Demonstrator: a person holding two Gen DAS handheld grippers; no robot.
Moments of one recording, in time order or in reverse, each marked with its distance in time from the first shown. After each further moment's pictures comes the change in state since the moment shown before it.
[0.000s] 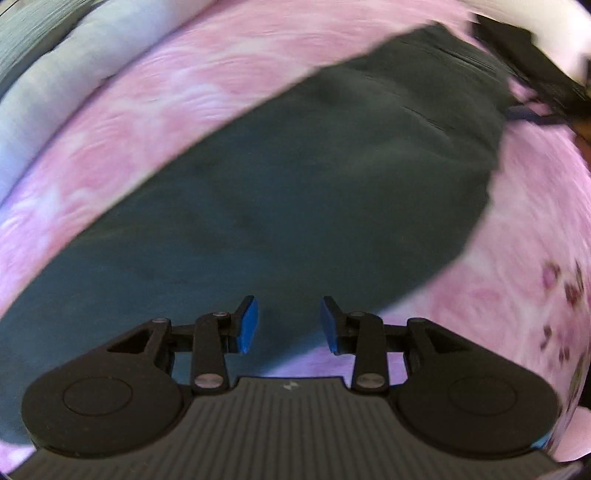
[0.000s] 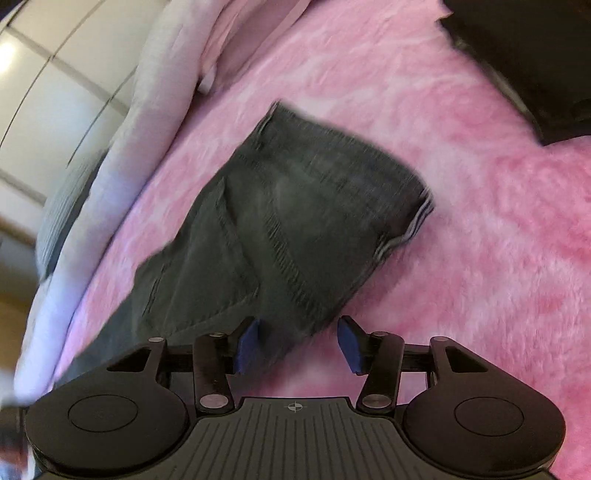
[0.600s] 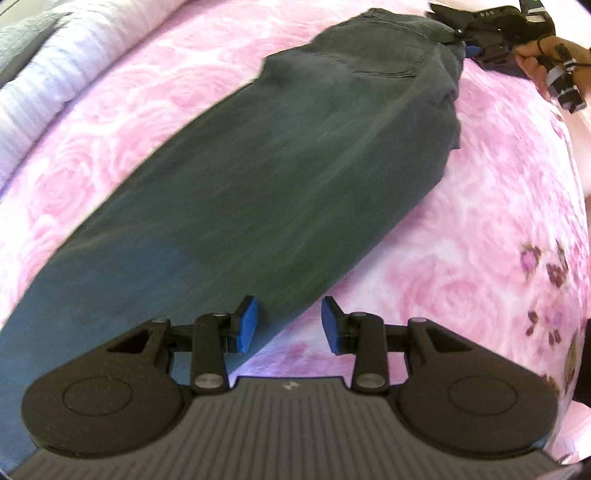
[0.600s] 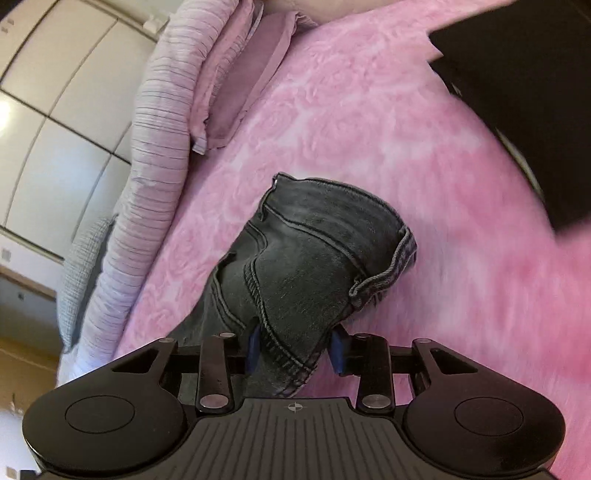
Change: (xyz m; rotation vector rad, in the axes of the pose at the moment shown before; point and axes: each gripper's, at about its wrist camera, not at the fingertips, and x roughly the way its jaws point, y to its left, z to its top) left arm 0.003 -0.010 0.001 0.026 -0.018 -0.005; right arm 0.005 -0.019 0.096 0.064 -0.001 0.077
